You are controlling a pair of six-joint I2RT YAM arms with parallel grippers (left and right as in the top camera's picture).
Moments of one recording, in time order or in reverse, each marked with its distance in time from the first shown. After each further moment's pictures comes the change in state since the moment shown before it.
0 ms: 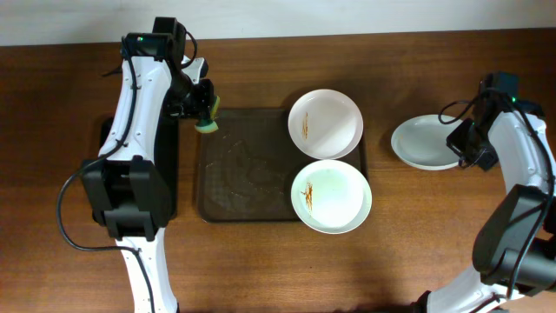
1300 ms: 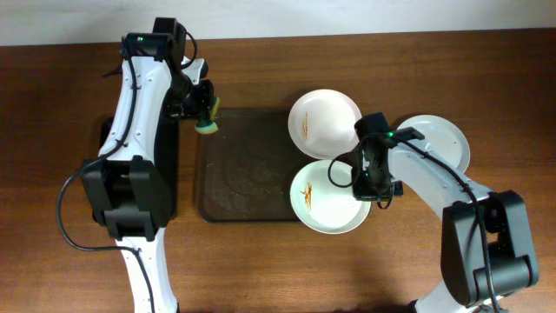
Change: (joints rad) left arm 0.000 0.000 0.000 -0.009 0.000 0.000; right arm 0.550 -0.069 -0.309 0.020 -0.177 -0.290
